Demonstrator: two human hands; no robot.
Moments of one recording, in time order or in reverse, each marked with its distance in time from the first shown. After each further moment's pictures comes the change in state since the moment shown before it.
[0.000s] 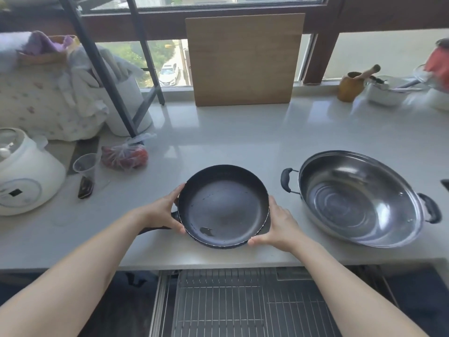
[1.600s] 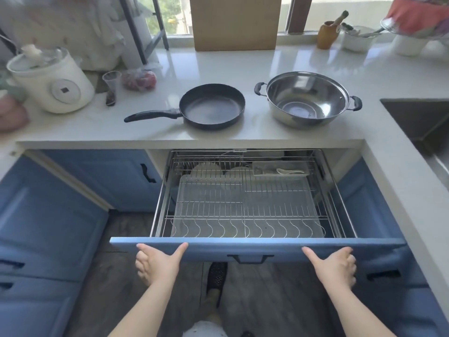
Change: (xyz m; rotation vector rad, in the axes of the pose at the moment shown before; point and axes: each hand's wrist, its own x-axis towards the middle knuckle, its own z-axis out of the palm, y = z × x) left_hand -0.310 0.012 0.409 -0.330 0.819 -0.860; right_hand -0.396 0.204 0.121 0.046 0.439 0.862
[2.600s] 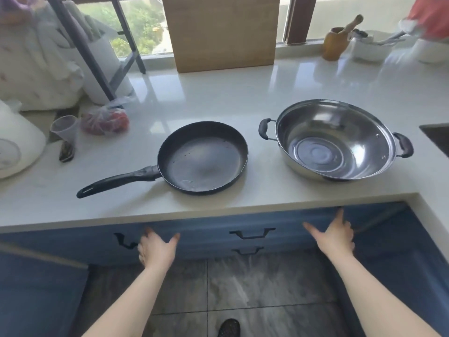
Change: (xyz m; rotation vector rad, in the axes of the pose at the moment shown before) left_hand 0.204 0.214 0.069 0.117 -0.114 0.169; right_hand 0.176 -0.236 0.036 0.043 -0.041 -0.168
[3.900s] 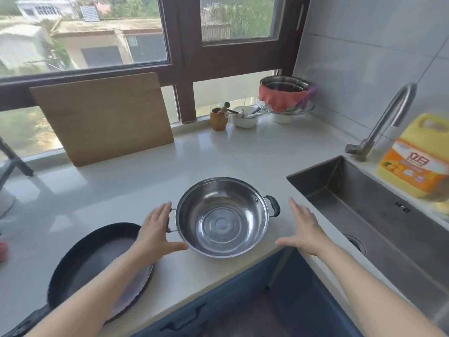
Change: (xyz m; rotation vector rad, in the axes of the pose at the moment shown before) left_hand -0.050 0.329 -0.031 0.245 -0.316 1.192; right_hand 0.065 -0.005 -0.243 -0.057 -0.040 -0.312
